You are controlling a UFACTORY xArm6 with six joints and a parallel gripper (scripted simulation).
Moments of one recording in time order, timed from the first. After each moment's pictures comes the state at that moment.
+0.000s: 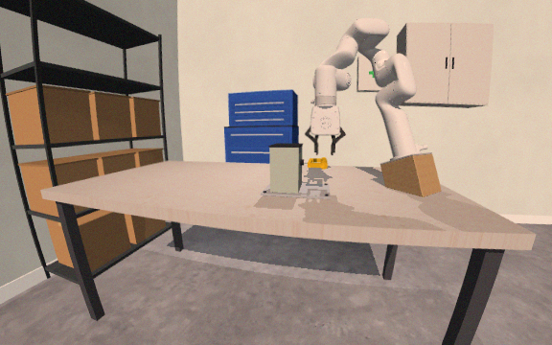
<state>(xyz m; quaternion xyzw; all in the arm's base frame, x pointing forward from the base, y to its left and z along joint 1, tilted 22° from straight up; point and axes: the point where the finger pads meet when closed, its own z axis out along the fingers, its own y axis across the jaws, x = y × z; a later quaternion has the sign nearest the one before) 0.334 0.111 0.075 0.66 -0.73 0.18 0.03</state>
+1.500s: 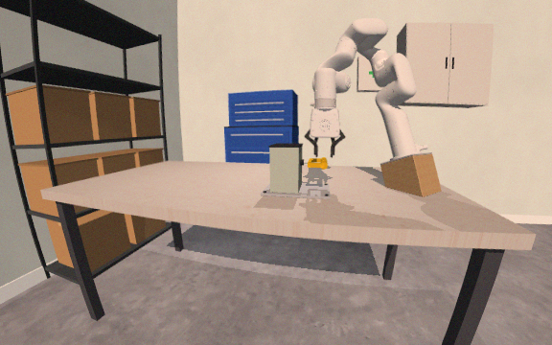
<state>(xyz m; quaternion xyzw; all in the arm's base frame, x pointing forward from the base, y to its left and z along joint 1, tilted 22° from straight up) 0.337 0.109 0.067 0.66 -0.73 0.18 0.03</state>
